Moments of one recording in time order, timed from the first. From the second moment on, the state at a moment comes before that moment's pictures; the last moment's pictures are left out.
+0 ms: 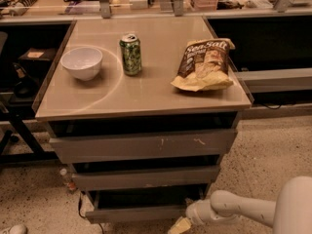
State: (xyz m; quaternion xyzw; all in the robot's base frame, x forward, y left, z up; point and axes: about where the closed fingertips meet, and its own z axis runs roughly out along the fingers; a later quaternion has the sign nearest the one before) arm 0.444 -0.096 0.216 -0.40 0.84 0.30 0.21
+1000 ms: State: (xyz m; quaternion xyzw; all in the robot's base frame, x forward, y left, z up) arm 0.482 -0.061 0.196 -0.45 0.82 0.29 0.20
